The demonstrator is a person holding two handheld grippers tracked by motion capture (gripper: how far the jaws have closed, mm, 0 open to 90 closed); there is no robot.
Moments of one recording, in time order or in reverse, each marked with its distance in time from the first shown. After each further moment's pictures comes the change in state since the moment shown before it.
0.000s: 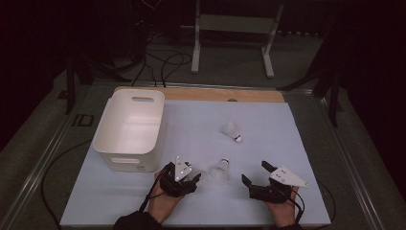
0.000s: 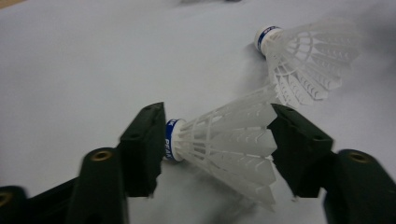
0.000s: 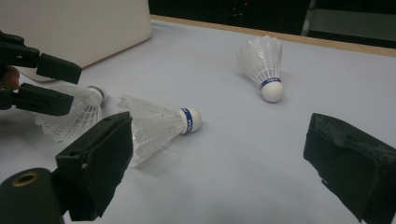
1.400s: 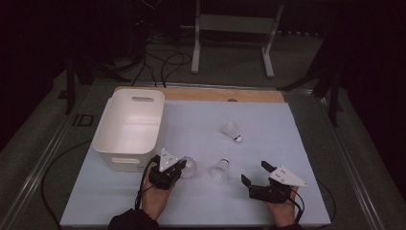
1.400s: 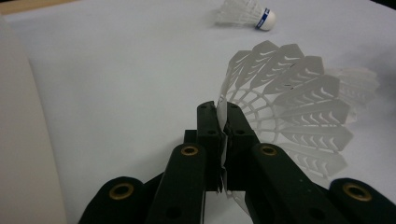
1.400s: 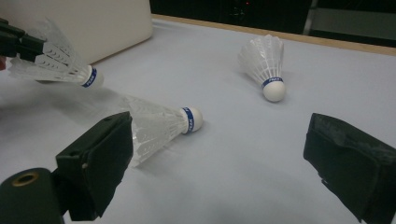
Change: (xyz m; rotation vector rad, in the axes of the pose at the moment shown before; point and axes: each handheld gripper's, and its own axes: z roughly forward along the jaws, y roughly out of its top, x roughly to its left) left arm 0.029 0.009 -0.022 -0.052 0.012 -0.127; right arm 0.000 0.000 0.001 0.000 0.008 0.002
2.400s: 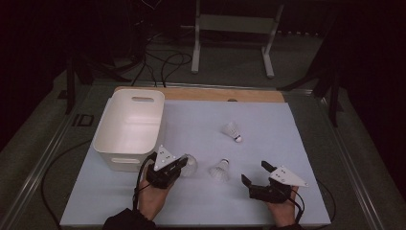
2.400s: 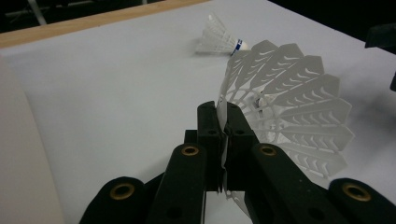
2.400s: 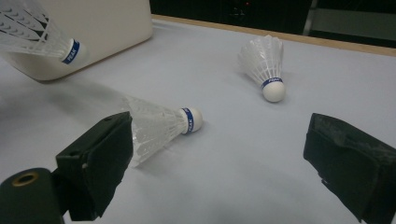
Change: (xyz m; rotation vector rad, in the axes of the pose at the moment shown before) left arm -0.002 0.018 -0.021 -0.053 -0.064 0.019; right arm 0.000 0.000 -0.001 0.003 -0.004 -0.003
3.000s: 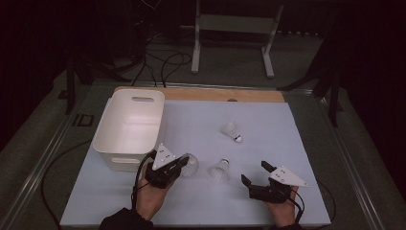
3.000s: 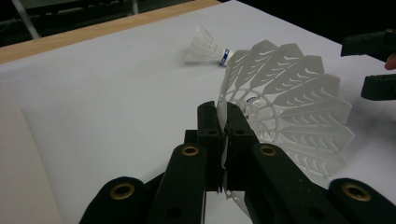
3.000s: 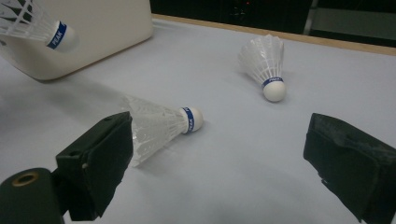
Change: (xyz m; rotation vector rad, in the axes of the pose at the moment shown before) left arm -0.003 0.012 -0.010 -0.011 -0.034 0.030; right arm 0.000 0.000 0.001 -0.002 0.004 -0.001
